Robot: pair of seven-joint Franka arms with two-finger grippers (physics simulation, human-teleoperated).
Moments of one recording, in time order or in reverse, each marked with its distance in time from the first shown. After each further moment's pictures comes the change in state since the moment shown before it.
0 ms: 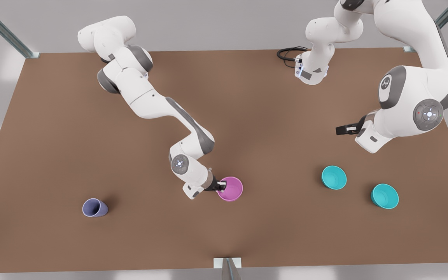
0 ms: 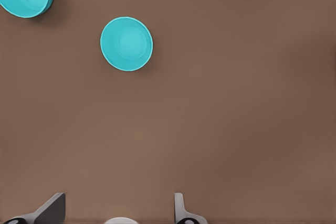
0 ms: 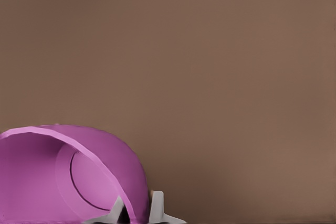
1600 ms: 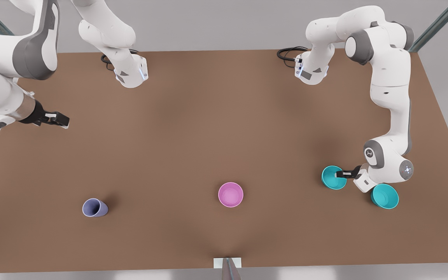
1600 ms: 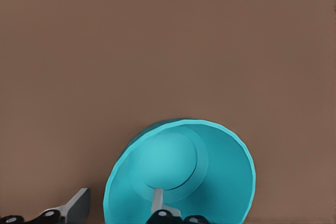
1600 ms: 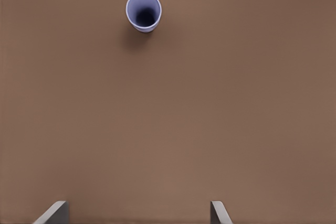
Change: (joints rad) left arm 0.067 0.457 0.204 -0.255 -0.269 0.792 0.603; right arm -0.663 -1.029 -0.049 -0.476 -0.207 -0.965 -0.457
